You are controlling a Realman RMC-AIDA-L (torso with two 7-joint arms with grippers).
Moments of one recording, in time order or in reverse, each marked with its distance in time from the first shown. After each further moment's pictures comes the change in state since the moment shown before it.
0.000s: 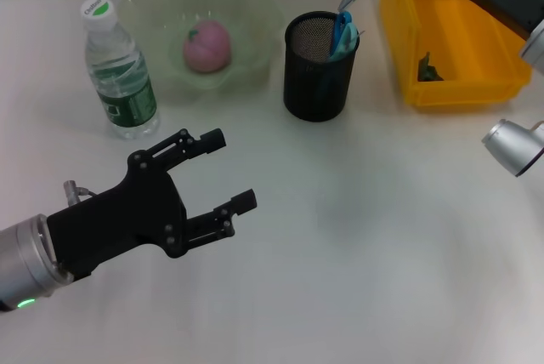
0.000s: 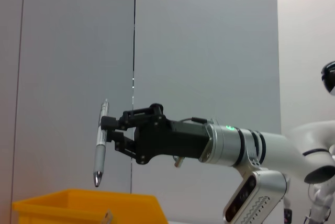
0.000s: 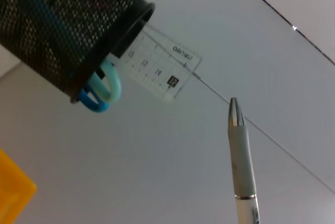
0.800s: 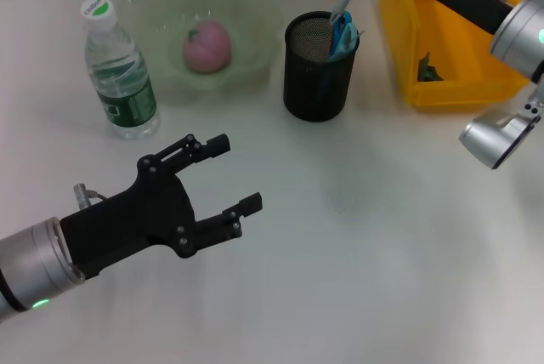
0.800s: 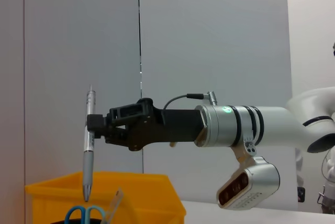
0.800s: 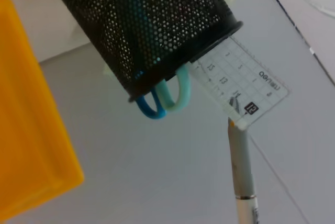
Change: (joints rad) left arm -0.012 -0.002 0.002 -0.043 -0.001 -0.075 0.073; right arm 0.052 -0.002 -0.069 0.010 -0.013 0.120 -0.241
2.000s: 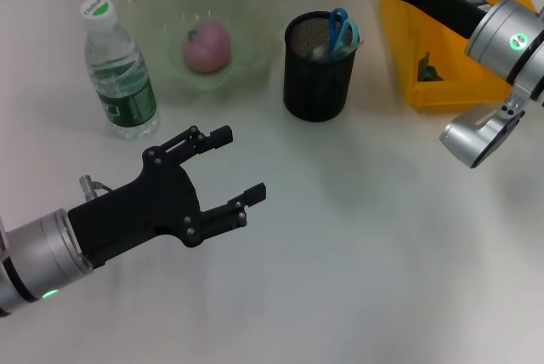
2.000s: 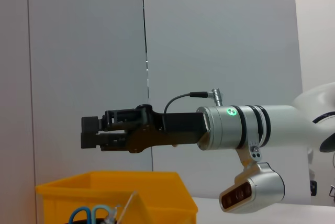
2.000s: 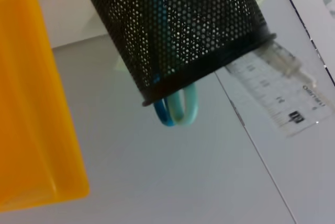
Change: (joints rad) left arm -0.021 -0.002 -0.012 -0.023 -0.008 -0.035 0.042; right arm 0.059 0.006 -0.042 0.109 0.112 0.012 -0.212
